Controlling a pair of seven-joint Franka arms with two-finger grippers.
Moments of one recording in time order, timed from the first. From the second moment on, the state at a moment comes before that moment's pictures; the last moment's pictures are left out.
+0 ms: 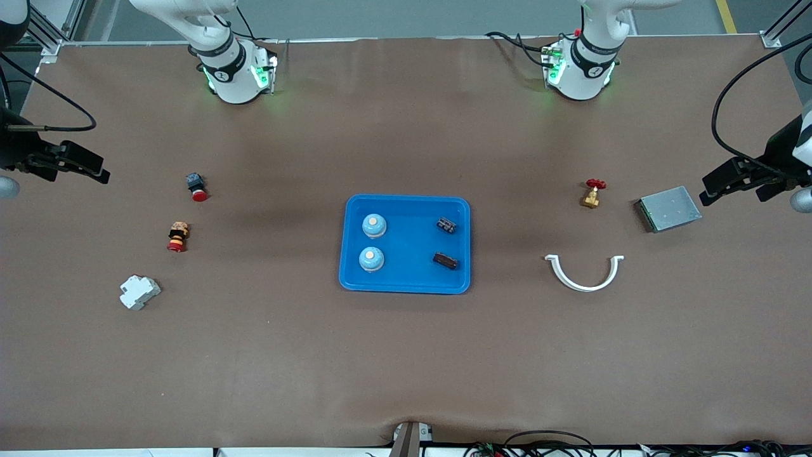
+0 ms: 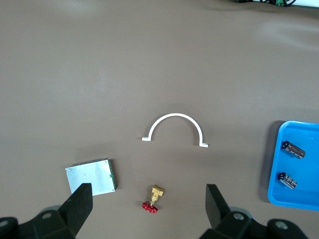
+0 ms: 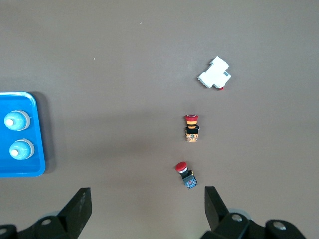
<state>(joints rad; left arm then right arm) -0.04 0.05 0.02 -1.55 -0.02 1.70 -0.10 -0.01 0.00 -0.03 -1.60 0.03 1.56 0.03</state>
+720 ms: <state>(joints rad) -0.04 0.08 0.02 -1.55 -0.02 1.70 -0.15 0.20 0.01 -0.01 -1.84 0.05 1.86 0.53</state>
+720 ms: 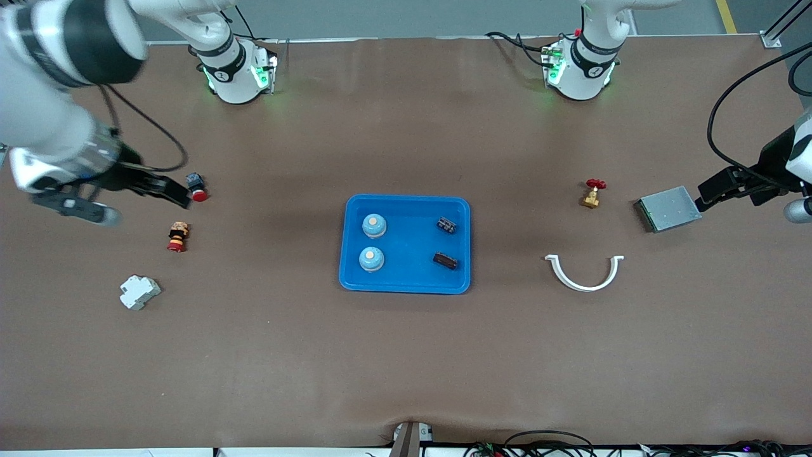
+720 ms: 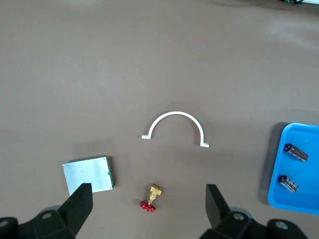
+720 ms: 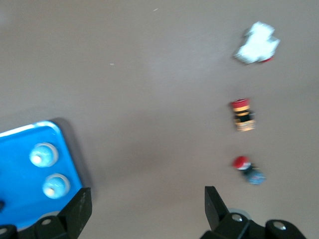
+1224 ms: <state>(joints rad) -0.04 0.09 0.00 -1.55 -0.02 1.49 -0.23 0.45 0.10 0.00 -1.98 0.05 2.10 0.95</state>
